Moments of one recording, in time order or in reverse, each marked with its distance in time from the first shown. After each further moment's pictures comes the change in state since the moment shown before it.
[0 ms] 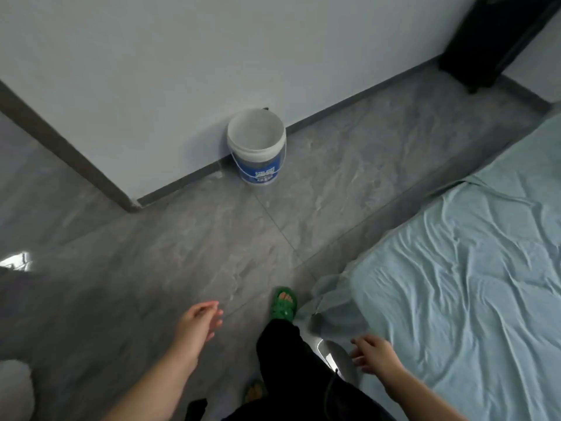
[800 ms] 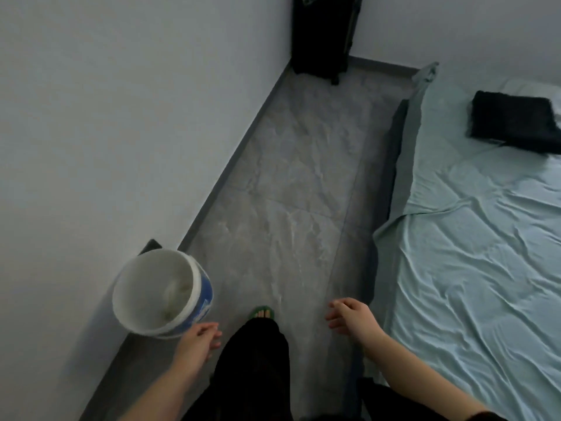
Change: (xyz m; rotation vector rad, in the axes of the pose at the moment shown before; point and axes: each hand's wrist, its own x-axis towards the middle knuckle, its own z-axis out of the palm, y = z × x) left_hand 0.295 0.426 0.347 0.607 -0.366 0.136; right_hand 0.276 -0.397 -0.151 0.603 0.256 0.027
